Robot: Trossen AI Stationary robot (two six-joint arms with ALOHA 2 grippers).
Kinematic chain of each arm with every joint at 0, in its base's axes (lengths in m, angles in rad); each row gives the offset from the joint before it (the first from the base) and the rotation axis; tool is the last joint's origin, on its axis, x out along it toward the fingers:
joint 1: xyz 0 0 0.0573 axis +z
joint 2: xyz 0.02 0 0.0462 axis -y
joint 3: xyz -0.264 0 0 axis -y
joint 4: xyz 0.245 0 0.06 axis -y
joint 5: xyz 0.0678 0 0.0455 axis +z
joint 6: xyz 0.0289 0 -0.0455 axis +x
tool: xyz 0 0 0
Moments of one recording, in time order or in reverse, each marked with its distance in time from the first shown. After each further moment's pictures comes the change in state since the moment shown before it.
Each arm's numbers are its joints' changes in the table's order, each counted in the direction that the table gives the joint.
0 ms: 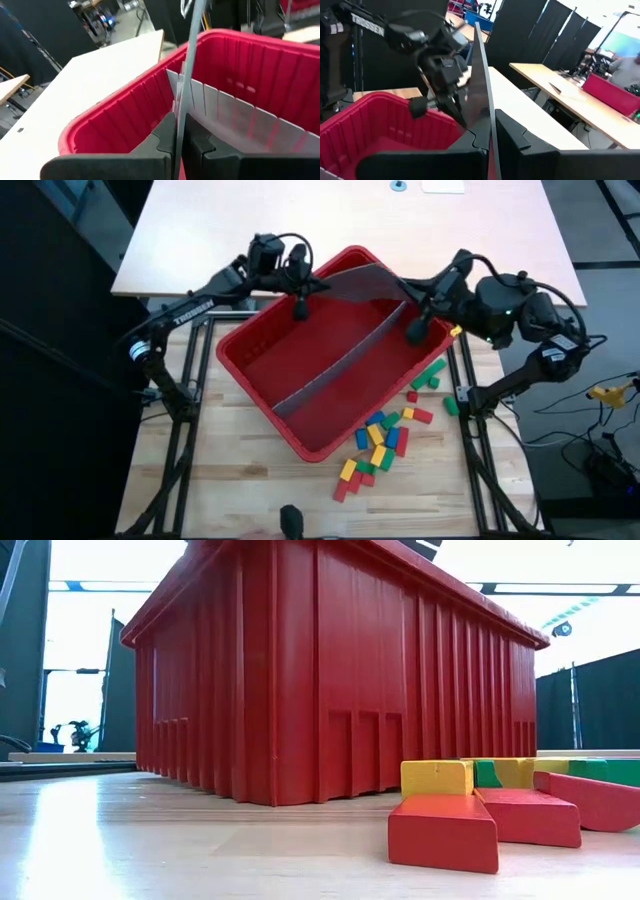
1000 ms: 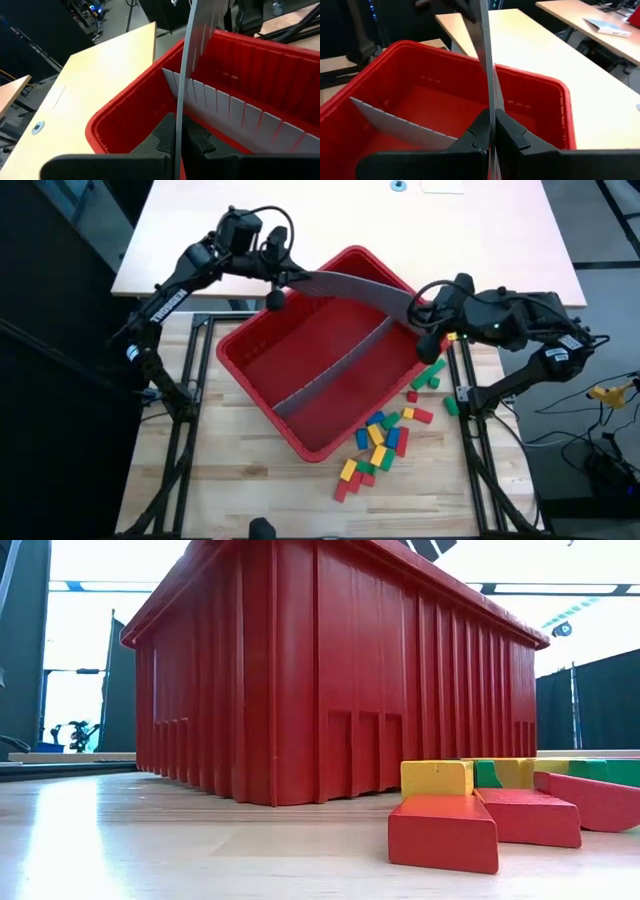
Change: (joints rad) left arm 0.023 0.017 0.347 -0.466 -0.020 0.119; right arm 0.022 0.015 -0.003 -0.371 0.125 0.371
